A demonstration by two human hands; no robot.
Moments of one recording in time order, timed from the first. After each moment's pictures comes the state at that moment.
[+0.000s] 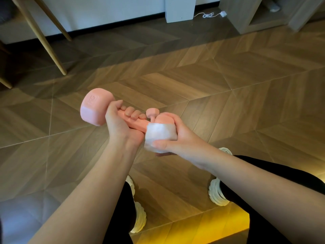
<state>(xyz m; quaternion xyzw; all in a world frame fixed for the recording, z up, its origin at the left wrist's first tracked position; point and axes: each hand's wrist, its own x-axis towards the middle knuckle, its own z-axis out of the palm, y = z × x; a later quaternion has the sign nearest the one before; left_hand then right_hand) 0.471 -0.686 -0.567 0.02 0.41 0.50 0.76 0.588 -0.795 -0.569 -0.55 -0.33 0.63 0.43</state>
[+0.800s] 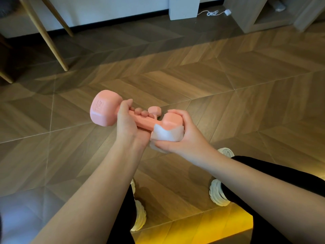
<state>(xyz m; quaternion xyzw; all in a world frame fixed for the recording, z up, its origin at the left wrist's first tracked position) 0.477 -0.691 -0.568 0.00 0.45 0.49 0.75 0.583 -0.794 -0.580 -0.60 -0.40 0.50 0.48</state>
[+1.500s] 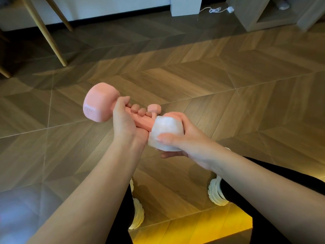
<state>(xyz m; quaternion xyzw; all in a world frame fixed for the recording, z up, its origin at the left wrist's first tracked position) 0.478 -0.693 -0.559 0.00 0.44 0.50 0.75 0.592 -0.791 -0.575 -0.54 -0.27 0.67 0.44</state>
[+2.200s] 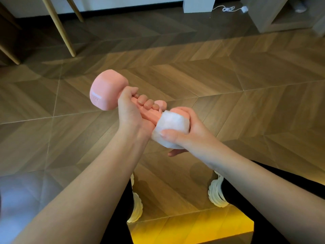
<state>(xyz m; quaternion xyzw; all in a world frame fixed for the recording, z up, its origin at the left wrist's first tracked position) 0.475 -0.694 -0.552 0.02 0.43 0.50 0.76 0.584 -0.791 -0.579 -0.56 -0.34 0.62 0.44</state>
